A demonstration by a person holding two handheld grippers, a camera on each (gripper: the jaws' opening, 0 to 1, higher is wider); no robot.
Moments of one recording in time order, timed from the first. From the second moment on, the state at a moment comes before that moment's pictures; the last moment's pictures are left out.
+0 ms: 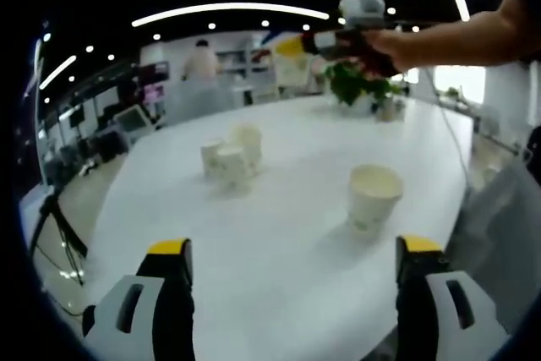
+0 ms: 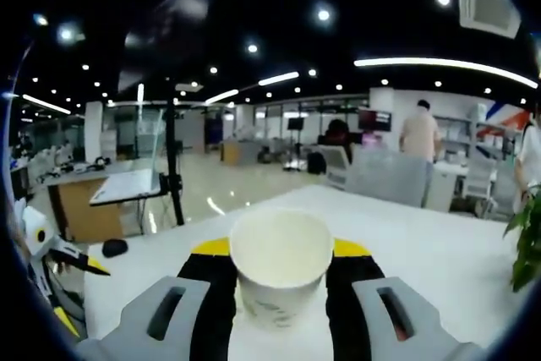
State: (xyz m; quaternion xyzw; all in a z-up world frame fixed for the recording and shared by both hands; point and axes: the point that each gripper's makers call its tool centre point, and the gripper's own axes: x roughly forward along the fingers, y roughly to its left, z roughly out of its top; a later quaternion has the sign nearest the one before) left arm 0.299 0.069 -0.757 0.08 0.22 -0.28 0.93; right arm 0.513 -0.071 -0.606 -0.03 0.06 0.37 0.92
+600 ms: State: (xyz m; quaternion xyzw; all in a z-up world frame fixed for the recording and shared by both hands) left arm 0.296 0.066 -0.755 0.08 0.22 -0.28 0.93; right arm 0.490 -0.079 -0.605 -0.03 0.06 0.38 0.92
